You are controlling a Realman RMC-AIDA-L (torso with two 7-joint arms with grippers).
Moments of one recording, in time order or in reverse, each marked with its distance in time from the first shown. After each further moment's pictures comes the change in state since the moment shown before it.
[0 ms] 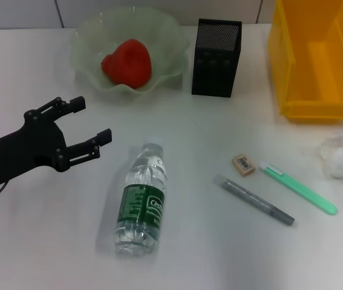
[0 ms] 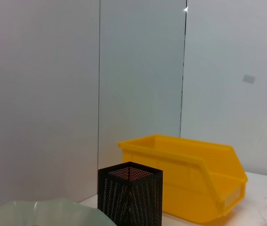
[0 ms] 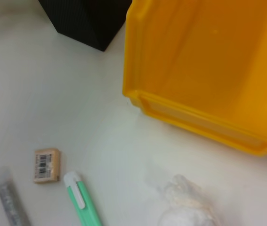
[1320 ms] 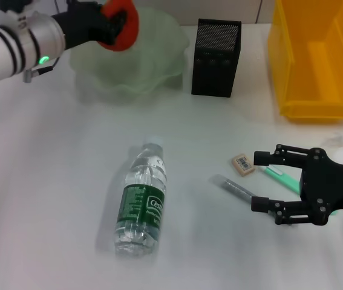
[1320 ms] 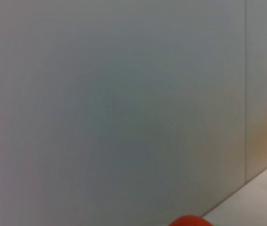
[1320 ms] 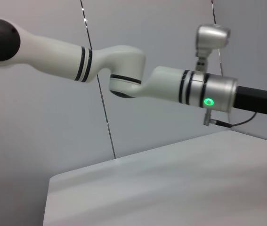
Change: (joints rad) left arm -0.525 -0.015 -0.001 -0.147 0.116 -0.785 -0.204; right arm -0.015 -0.001 0.391 0.928 0.639 -0.134 -1.461
